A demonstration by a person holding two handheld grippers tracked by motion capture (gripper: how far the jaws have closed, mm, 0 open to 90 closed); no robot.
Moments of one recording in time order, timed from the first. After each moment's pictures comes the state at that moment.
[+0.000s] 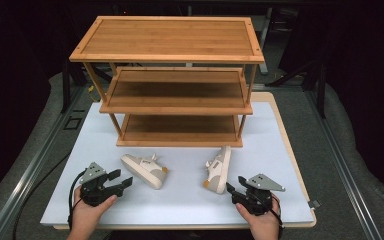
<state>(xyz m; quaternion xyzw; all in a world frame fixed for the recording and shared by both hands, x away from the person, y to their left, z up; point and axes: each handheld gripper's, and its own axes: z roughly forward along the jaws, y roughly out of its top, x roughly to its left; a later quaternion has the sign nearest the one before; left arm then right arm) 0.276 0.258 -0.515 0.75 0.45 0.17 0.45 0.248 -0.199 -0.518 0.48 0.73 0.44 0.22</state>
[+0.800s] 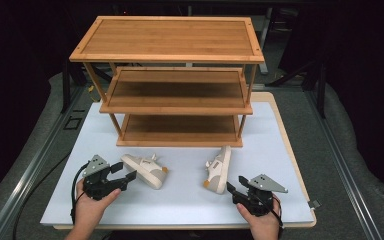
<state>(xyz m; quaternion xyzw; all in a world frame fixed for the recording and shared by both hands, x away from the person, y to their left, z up) 0.285 0.240 -0.489 0.75 0.44 0.19 0.45 0.246 -0.201 -0.516 0.48 0.72 0.46 0.22</state>
